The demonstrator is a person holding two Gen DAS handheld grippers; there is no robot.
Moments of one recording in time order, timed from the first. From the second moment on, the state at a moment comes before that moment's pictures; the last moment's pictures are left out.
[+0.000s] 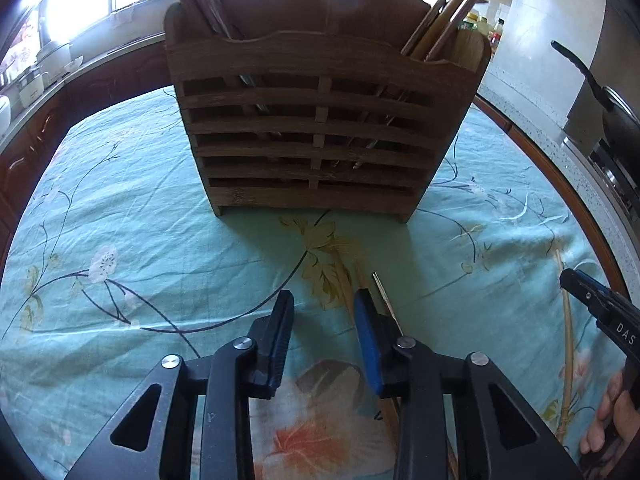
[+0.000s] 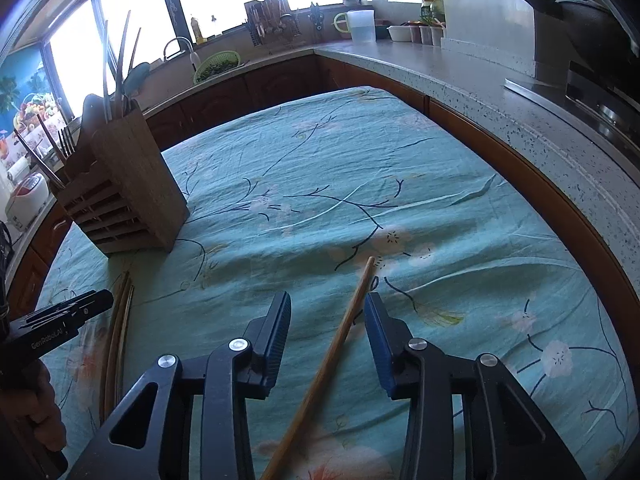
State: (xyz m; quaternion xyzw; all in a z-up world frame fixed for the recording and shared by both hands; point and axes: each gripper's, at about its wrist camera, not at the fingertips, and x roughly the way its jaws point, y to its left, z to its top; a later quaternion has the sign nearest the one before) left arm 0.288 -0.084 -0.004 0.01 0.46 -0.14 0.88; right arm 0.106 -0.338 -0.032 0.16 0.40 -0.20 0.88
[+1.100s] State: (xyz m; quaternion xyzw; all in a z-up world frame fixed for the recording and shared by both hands) left arm 0.213 -0.016 0.068 -0.08 0.37 -0.23 0.90; right arm 0.094 -0.282 0.044 0.18 0.33 -0.09 0.92
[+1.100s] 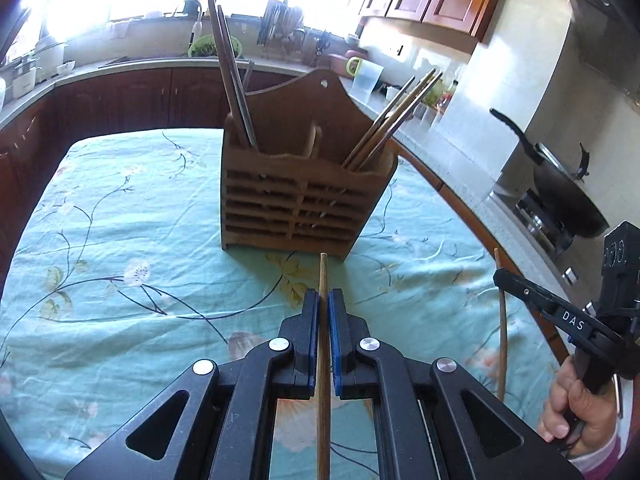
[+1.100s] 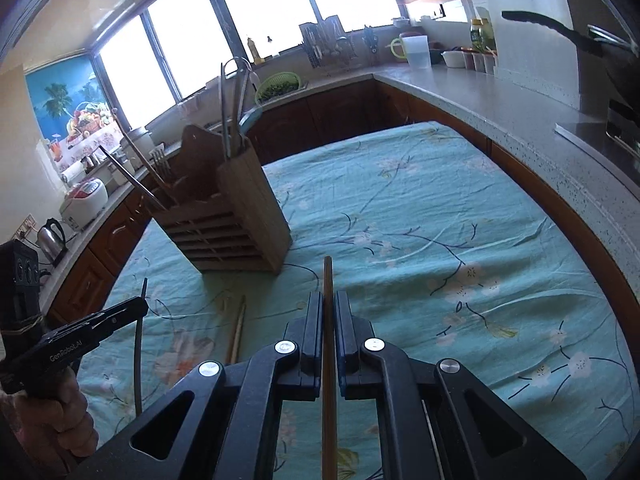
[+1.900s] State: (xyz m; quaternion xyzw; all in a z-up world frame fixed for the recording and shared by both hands) left arm 0.135 0.064 0.153 -0.12 0.26 -0.22 0.93; right arm 0.080 -0.242 0.131 0.15 0.23 -0.05 0.96
